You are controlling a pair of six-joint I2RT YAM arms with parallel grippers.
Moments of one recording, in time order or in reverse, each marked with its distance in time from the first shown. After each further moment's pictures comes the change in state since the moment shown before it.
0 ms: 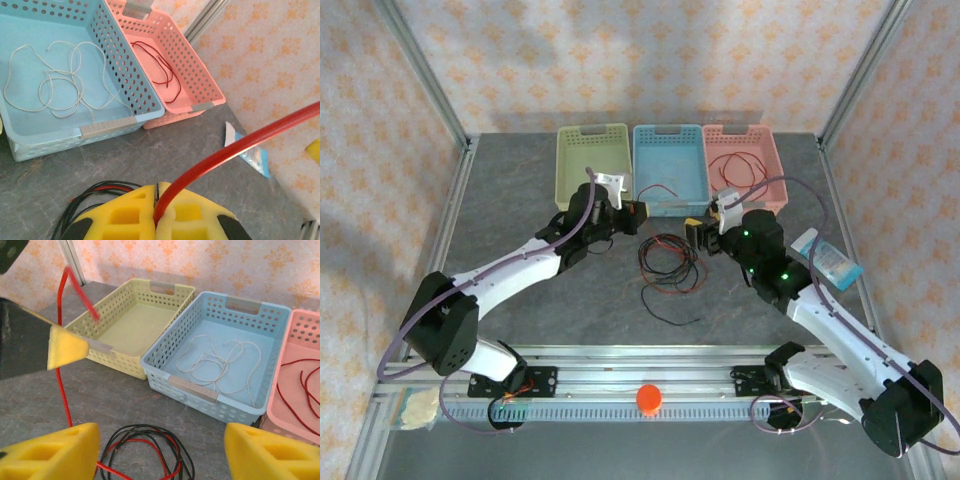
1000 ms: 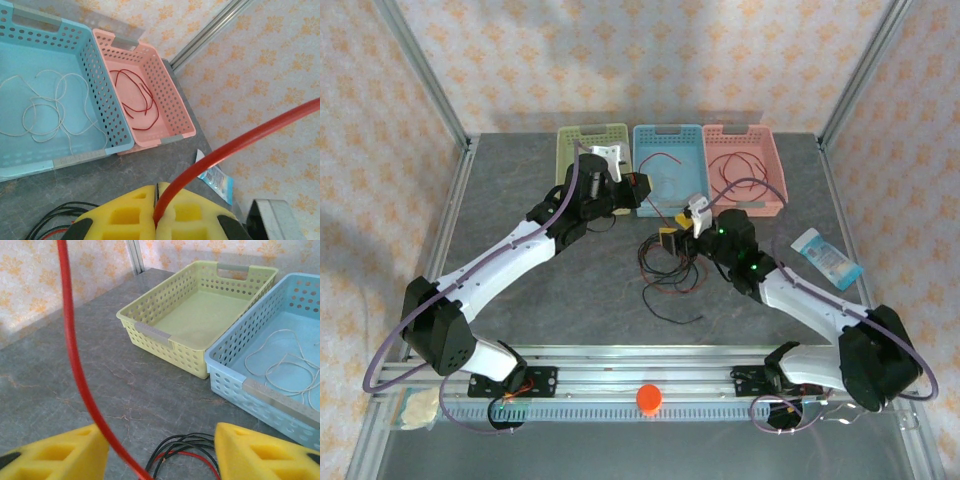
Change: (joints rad) left arm 0.000 0.000 0.257 -0.217 -0.019 -0.111; right arm 0.031 0.277 -0.068 0.340 -0.232 0.032
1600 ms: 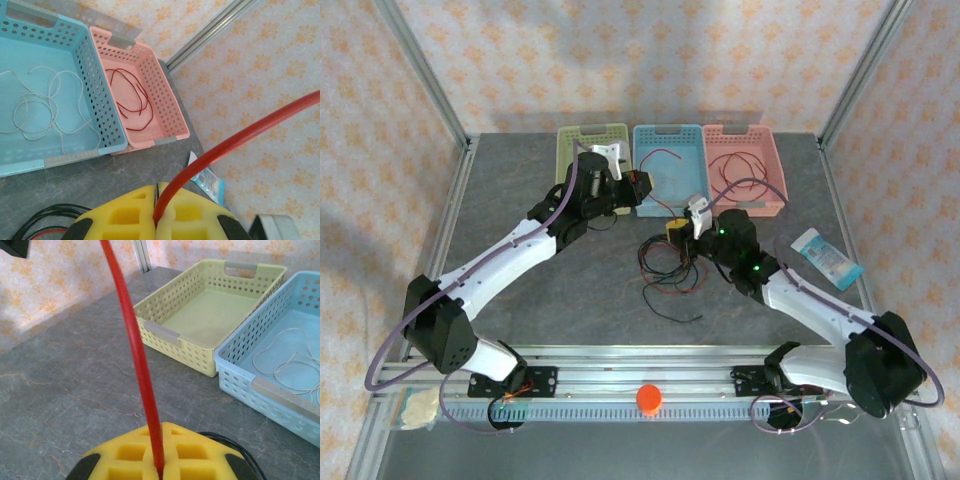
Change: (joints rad) left arm 0.001 0.012 0.011 0.008 0.011 -0.042; right arm 0.013 -0.060 0.014 -0.074 -0.002 0.011
